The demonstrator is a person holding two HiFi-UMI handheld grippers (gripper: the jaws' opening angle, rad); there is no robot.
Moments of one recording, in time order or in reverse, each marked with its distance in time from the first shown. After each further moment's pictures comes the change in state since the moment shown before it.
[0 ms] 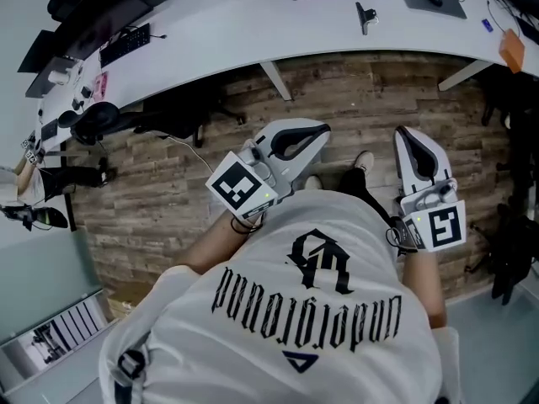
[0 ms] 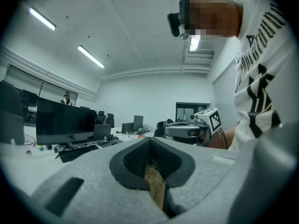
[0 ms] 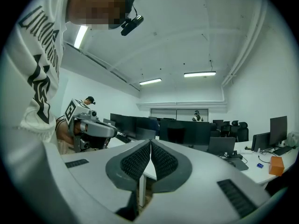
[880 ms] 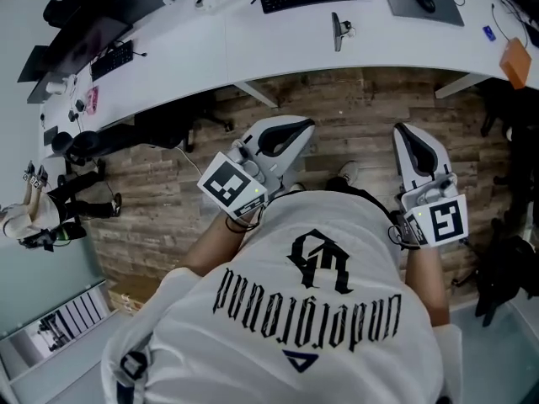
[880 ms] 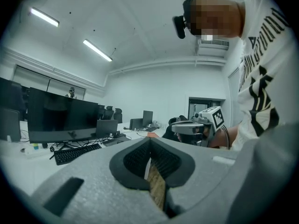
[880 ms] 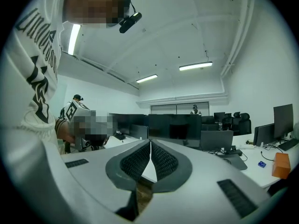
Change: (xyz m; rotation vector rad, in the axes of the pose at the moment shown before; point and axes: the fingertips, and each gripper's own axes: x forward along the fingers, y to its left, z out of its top) left arm 0.170 0.071 -0.010 -0.033 0.055 0.116; right arm 0.023 -0.196 -0.041 0.066 0.036 0.059
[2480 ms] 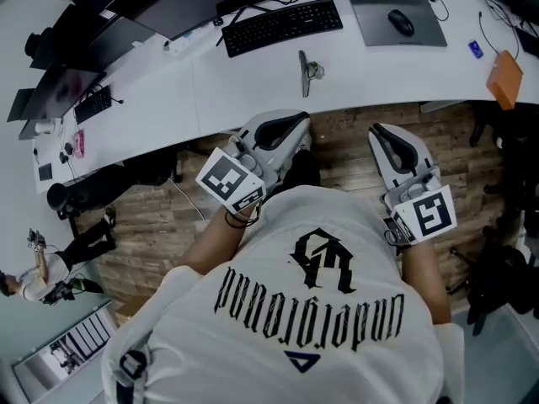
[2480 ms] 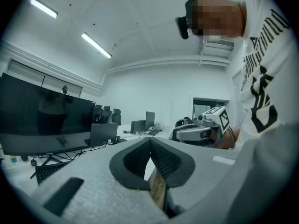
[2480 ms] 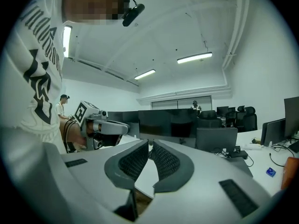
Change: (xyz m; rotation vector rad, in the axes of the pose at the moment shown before) left arm 0.188 0.112 0.029 -0.011 -0.006 -0.037; right arm 0.091 -0.162 -0.008 0.028 0.049 0.051
